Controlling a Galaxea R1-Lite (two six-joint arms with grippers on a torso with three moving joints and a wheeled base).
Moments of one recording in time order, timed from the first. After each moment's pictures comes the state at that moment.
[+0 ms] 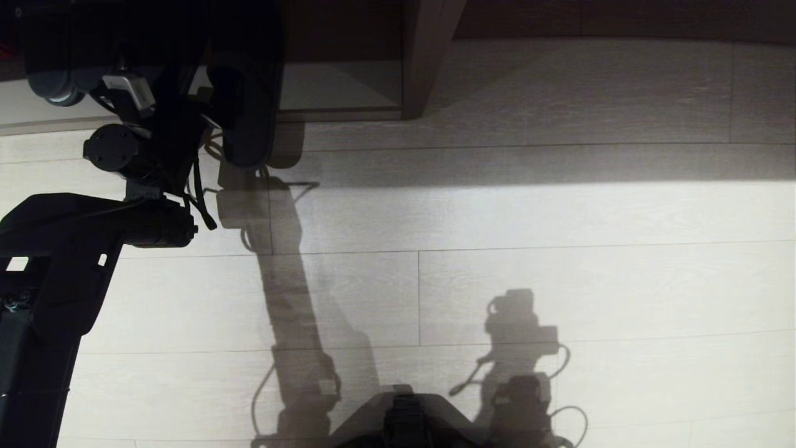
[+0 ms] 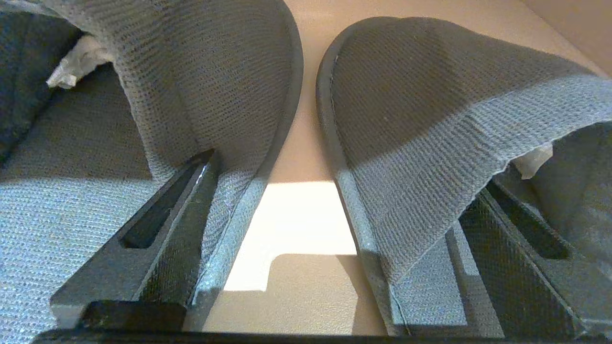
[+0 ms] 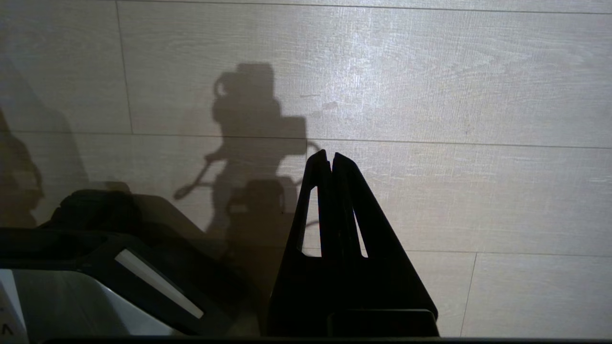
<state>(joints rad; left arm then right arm) 0.06 2.43 -1.93 -1.48 -0.27 -0.23 0.00 0.00 0.00 0.00 0.01 0.00</state>
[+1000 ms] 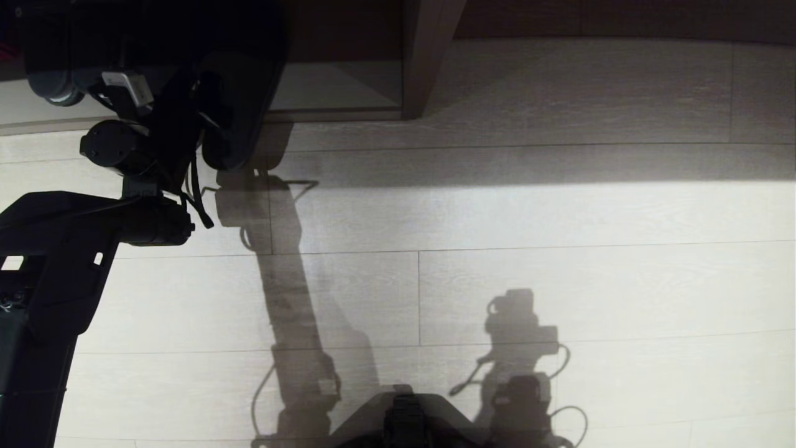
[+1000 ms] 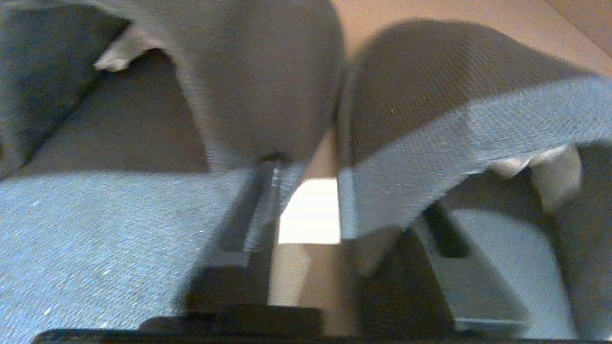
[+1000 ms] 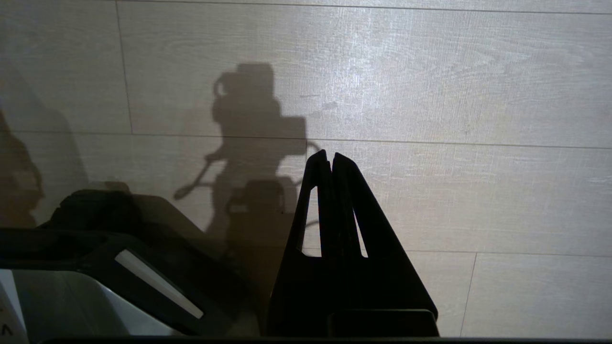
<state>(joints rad) 0.06 2.42 -1.93 -1.45 -0.27 -0.23 0.00 0.00 0.00 0.00 0.01 0.00</state>
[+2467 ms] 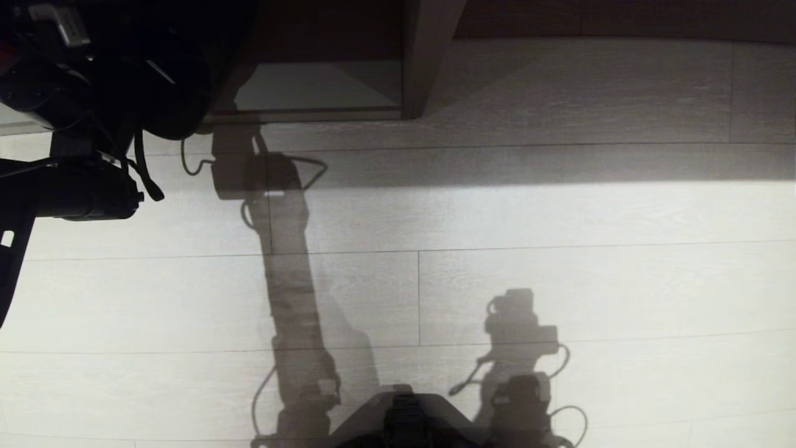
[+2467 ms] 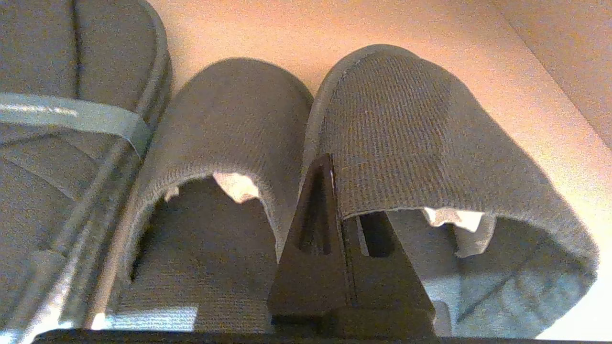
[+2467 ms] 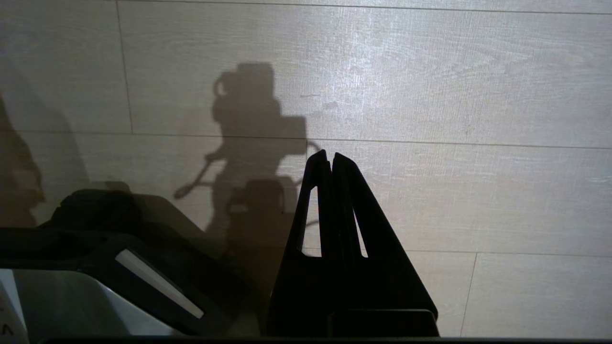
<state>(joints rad) 0.12 2.18 -1.80 -1.31 -0.29 -0.28 0.00 0.00 0.00 0.00 0.01 0.00</state>
